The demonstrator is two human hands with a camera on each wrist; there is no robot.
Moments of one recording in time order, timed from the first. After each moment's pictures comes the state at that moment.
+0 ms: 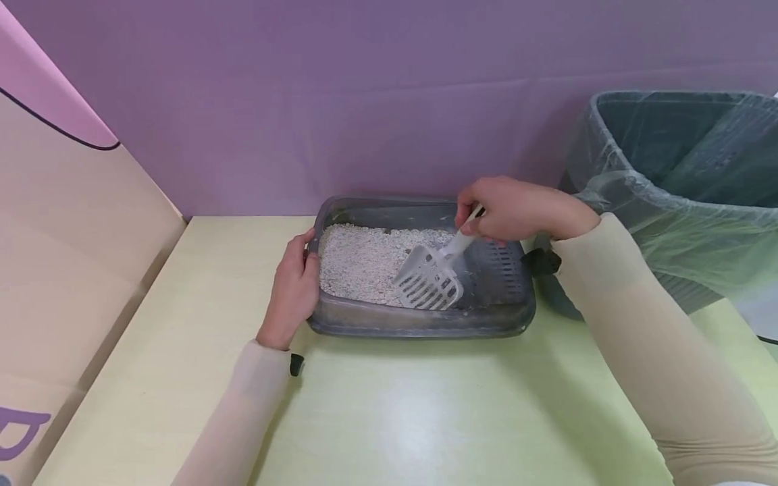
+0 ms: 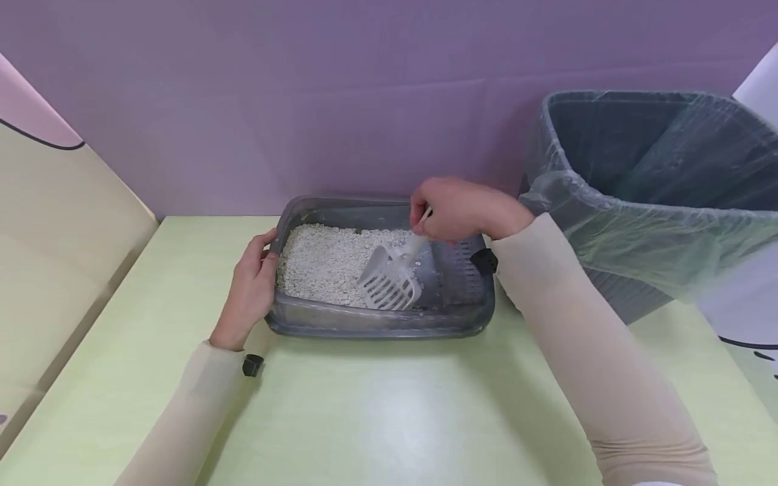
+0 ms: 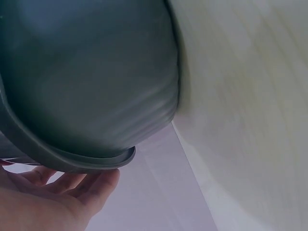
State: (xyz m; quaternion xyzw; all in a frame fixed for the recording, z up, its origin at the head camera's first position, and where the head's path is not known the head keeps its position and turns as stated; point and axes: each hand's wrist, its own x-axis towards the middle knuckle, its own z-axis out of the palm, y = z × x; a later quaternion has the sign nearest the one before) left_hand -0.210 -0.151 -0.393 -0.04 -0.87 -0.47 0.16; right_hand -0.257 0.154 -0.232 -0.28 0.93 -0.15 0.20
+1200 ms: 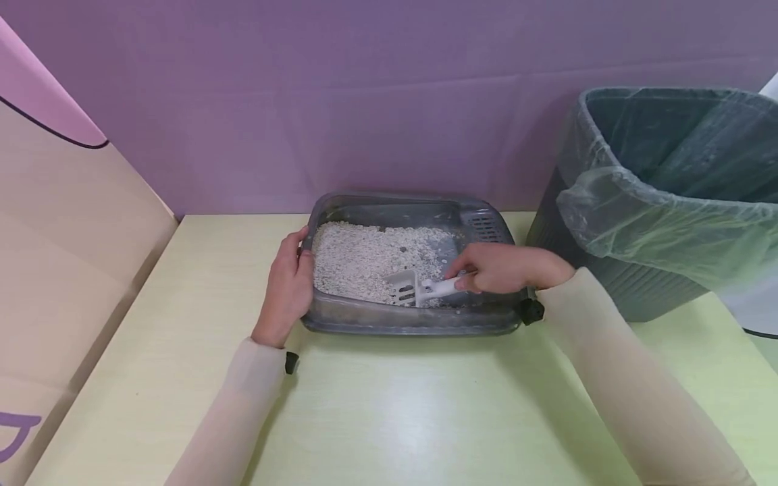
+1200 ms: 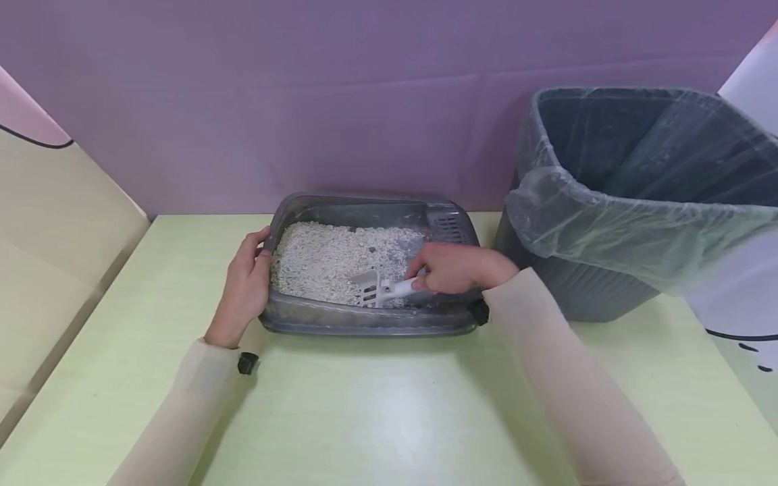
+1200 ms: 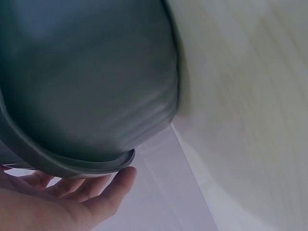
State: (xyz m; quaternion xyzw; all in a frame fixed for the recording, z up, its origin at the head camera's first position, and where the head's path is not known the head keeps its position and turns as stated) left_hand -0.210 -0.157 -0.394 -0.05 -0.87 -0.47 0.17; right_hand -0.250 0.165 -0.313 -0.33 0.87 -0.19 0.31
